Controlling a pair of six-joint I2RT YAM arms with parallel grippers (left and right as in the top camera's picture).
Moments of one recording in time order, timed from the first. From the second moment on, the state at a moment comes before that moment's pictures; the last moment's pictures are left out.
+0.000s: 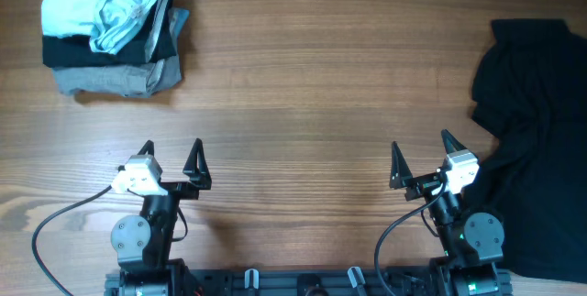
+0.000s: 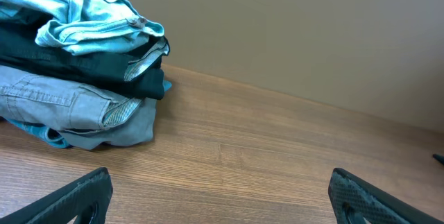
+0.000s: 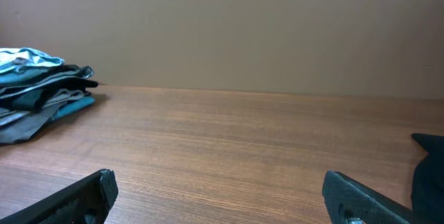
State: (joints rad) left arm 0.09 0.01 0.01 -0.06 0.18 -0.30; right arm 0.14 0.02 0.01 0.01 -0.11 0.05
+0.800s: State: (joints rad) left arm 0.09 0.01 0.01 0.12 0.25 -0.30; right arm 0.14 0.02 0.01 0.05 -0.12 0.19
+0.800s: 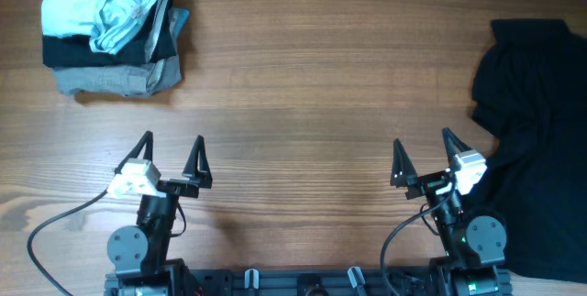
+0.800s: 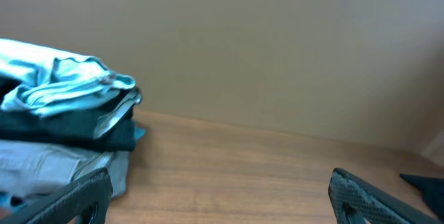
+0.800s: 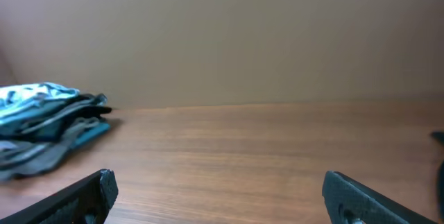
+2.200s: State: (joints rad) left arm 0.09 1.28 1.20 -0.86 0.40 -0.31; right arm -0.33 1.99 1.51 -0.79 0.07 0.35
